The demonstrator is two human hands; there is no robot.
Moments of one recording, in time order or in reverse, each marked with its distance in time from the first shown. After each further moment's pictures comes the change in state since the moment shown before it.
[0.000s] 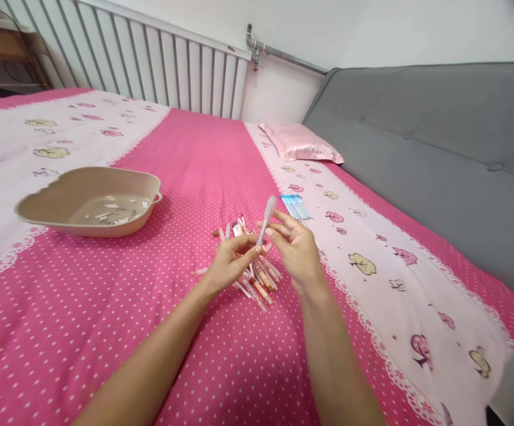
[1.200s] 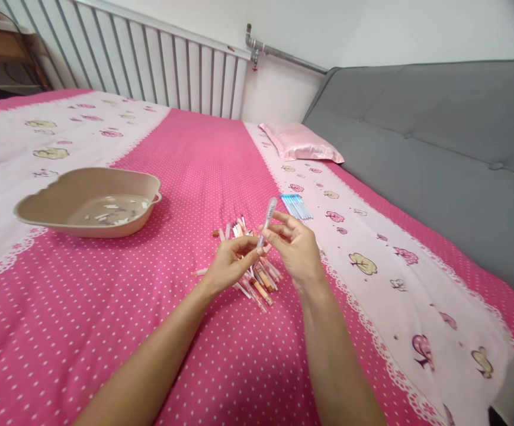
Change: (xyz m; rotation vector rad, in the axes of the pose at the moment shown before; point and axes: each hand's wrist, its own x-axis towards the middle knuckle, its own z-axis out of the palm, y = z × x) left_hand -0.001 0.009 0.002 0.019 0.002 -0.010; right_hand 0.002 0.004 -0.003 -0.005 0.032 -0.001
